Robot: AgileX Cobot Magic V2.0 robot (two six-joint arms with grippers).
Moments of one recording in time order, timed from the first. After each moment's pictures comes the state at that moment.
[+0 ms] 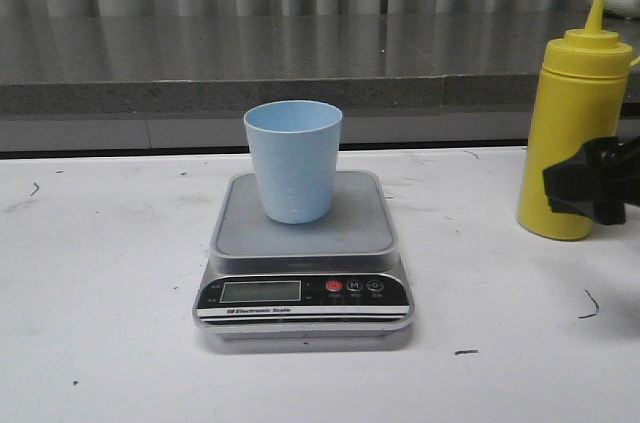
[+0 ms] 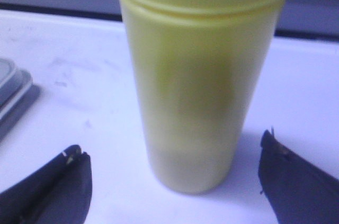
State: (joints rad) left arm -0.49 0.41 -0.75 0.01 0.81 -0.08; right arm 0.03 1.58 -0.35 -0.26 -0.77 0.20
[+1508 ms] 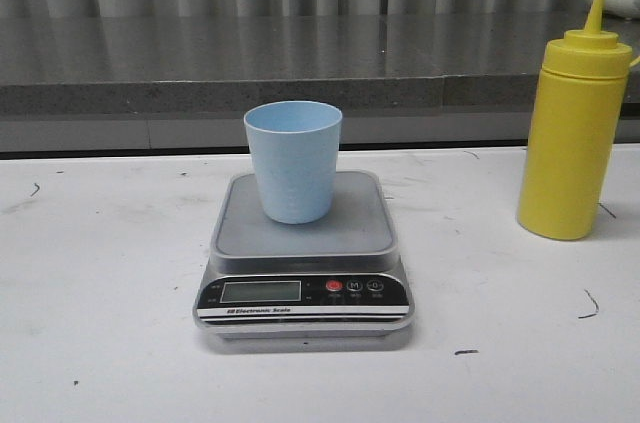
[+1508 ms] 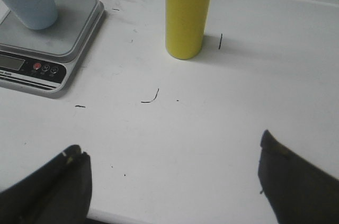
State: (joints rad) left arm -0.49 0.41 -0.75 0.01 0.81 -0.08; right arm 0.45 0.32 -0.69 -0.18 1.07 0.24
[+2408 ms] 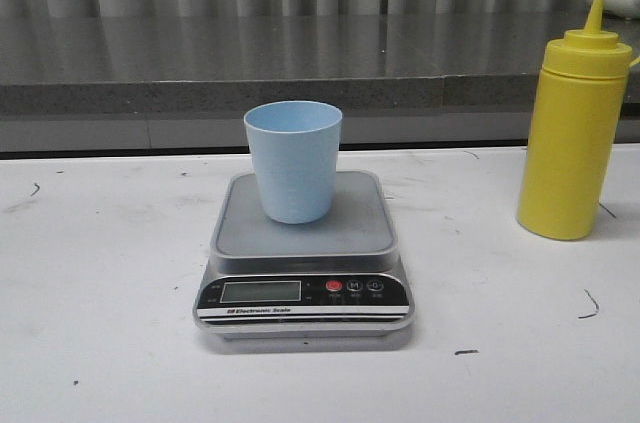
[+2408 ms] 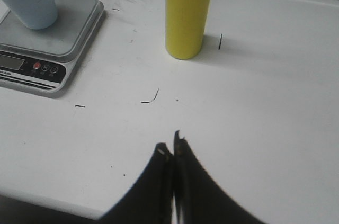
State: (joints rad) left arm -0.49 0.41 -0.75 0.01 0.81 -0.08; right arm 0.45 0.32 -0.69 -0.18 1.07 0.24
